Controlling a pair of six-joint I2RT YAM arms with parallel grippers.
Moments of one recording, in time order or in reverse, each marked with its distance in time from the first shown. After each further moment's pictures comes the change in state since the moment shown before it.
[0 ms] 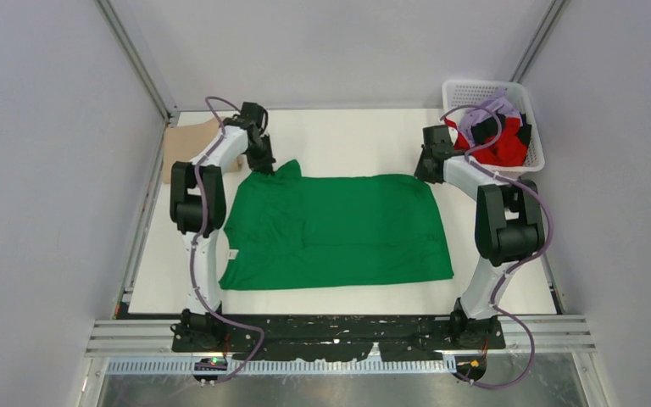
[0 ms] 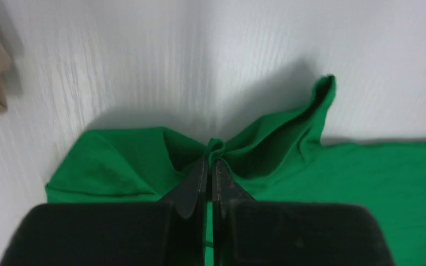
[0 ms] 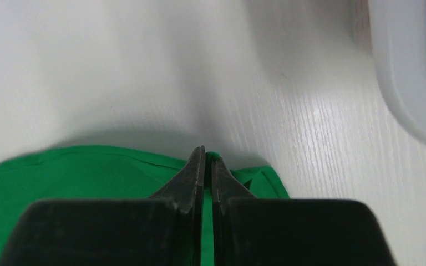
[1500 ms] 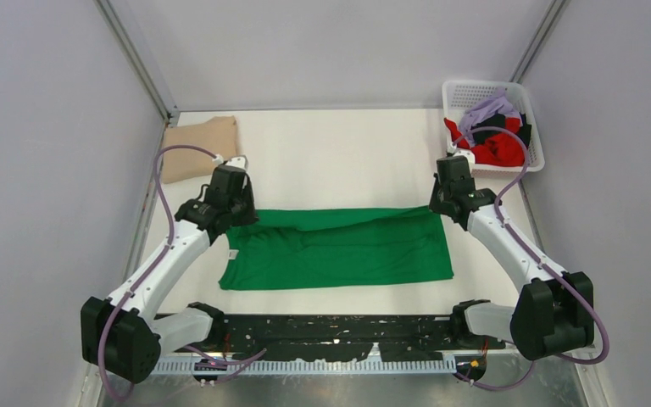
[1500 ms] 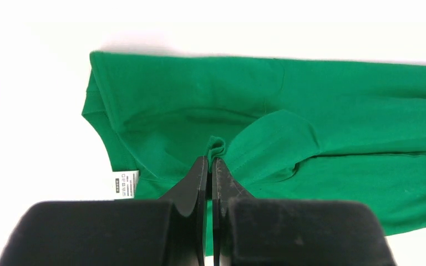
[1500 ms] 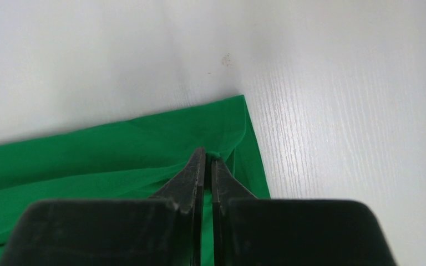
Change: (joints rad) left arm -0.176 -1.126 -0.997 0.175 -0.206 -0.046; right arm 0.071 -0.625 -0.385 -0.194 0.074 -0.056
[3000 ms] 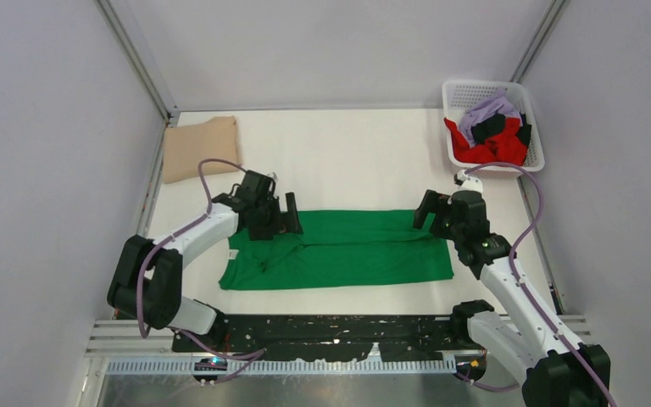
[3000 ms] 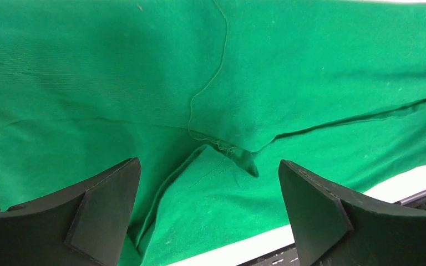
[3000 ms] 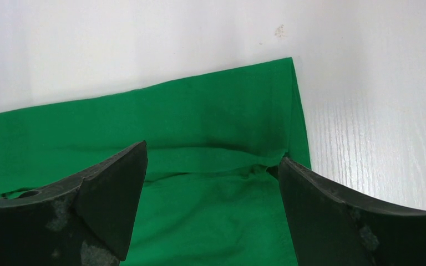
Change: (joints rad) left arm -0.060 0.280 -0.047 0.164 0.277 -0.155; right arm 0.000 -0.385 -0.304 0.147 -0.189 0.051
